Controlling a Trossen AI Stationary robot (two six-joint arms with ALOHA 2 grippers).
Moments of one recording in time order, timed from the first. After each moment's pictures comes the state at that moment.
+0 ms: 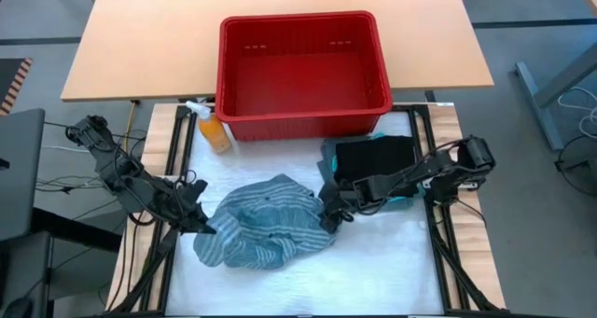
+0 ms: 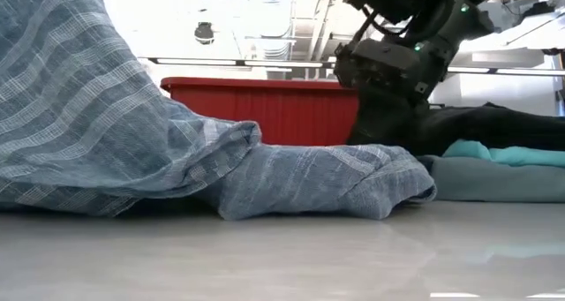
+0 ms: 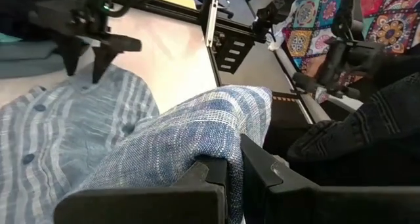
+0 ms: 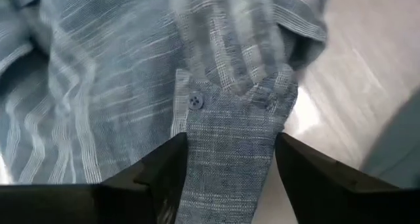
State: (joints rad) left arm -0.71 0.81 0.98 -0.55 -0.27 -0.59; right arm 0.20 1.66 0.91 -0.19 0.14 0.67
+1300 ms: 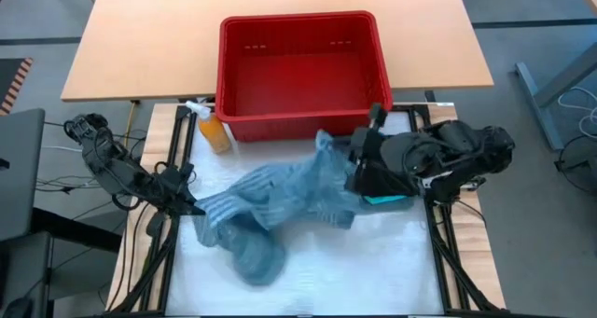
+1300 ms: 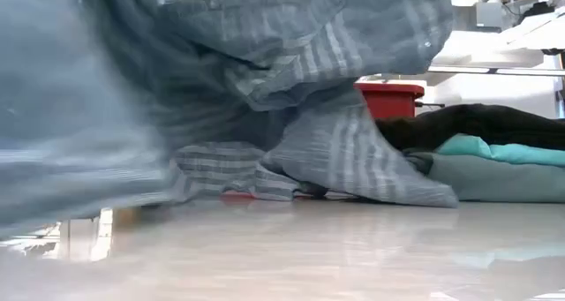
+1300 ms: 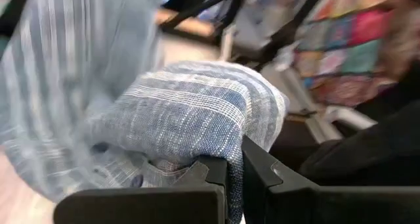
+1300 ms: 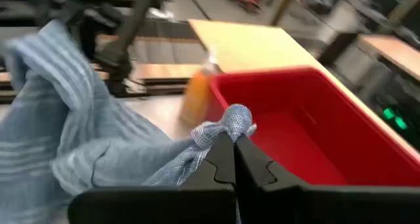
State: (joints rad) left arm -0.71 0.68 1.02 -0.67 -0.36 -0.56; right arm 0.34 1.57 2.14 -1.07 0.76 0.07
